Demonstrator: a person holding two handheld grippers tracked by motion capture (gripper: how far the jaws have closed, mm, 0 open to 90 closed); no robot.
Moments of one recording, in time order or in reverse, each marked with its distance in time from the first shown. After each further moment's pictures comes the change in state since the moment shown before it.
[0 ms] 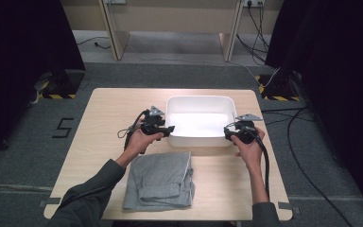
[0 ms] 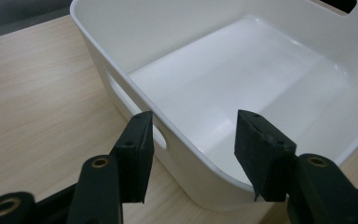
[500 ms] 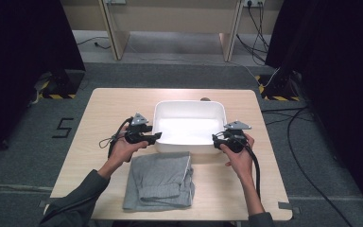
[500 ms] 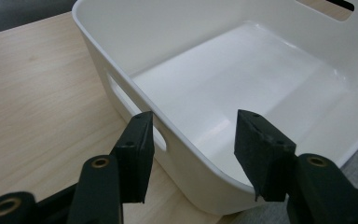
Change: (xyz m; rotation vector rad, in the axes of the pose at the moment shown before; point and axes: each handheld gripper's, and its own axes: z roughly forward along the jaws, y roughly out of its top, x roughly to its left) left arm 0.016 -0.034 -0.040 -0.037 -0.008 0.006; right arm 0.044 -0.012 -0.011 -0.025 0.053 -0.062
